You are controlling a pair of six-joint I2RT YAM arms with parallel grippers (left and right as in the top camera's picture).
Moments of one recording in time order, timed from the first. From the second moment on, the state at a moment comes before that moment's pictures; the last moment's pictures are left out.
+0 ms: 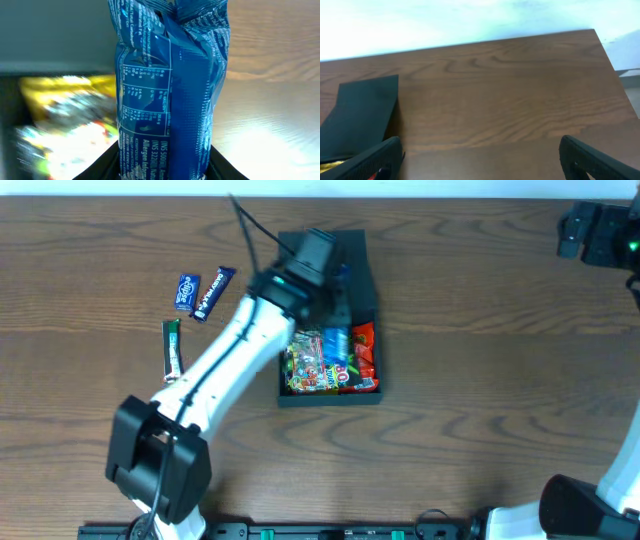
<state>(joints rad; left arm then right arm) -0.58 1.84 1.60 -0.81 0.12 -0.69 -0.28 1.64 2.12 -1.22 -0.14 -0.05</state>
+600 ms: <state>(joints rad) -0.80 1.98 1.60 -0.79 -0.12 -0.82 -0.29 1.64 2.12 -1.24 -0.16 -0.04</state>
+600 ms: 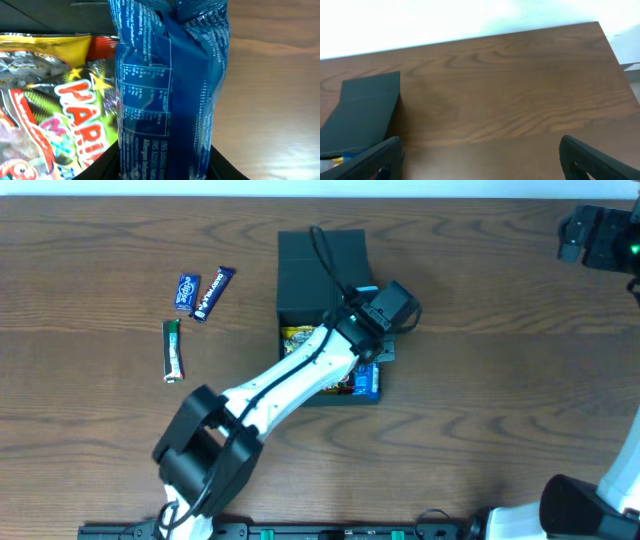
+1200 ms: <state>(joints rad) -0.78 2.02 1.60 -0.77 -0.07 -0.80 -0.29 1.64 2.12 -1.25 -0.18 -0.04</state>
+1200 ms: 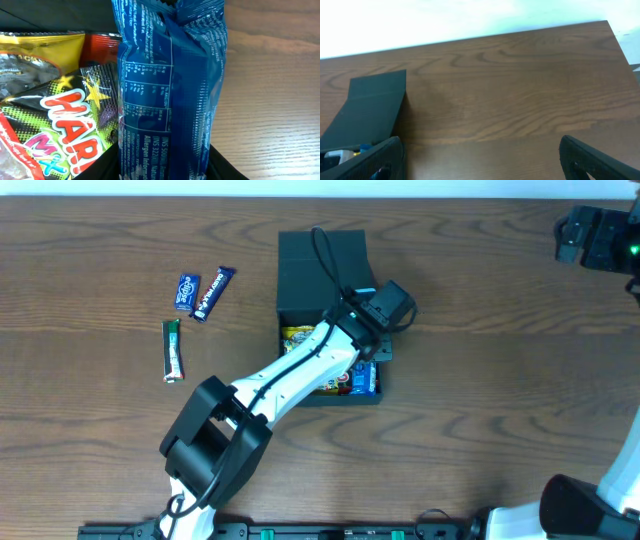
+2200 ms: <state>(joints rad) -0.74 1.89 1.60 -0.87 0.02 -0.66 -0.29 1.64 2.12 -1.25 -0.18 -0.04</state>
